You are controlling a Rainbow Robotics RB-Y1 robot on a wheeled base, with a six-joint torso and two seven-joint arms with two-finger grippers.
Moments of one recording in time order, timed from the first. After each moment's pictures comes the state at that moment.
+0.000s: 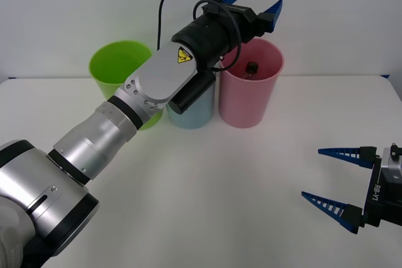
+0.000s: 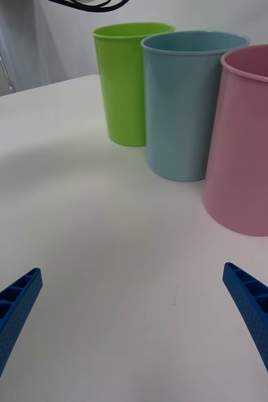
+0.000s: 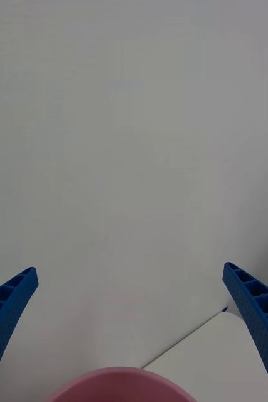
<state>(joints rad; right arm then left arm) 0.22 -0.48 -0.37 -1.86 1.40 -1.32 -0.17 -0.96 0.18 -0.49 -1.09 -1.63 -0.08 0.84</state>
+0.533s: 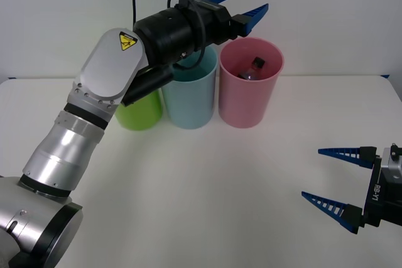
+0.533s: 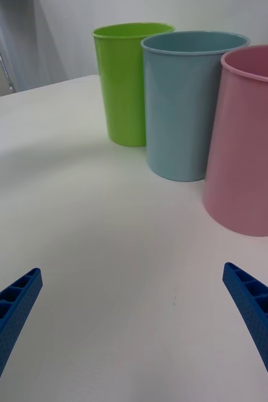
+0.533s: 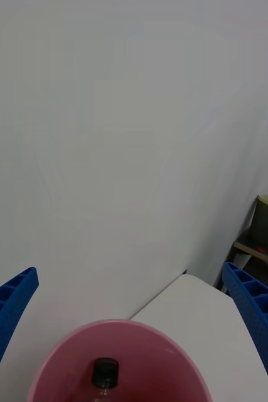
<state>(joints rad) 0.22 -0.48 -0.37 -1.86 1.40 -1.32 -0.17 -0.79 0.22 -0.19 -1.39 -1.77 -0.58 0.84</state>
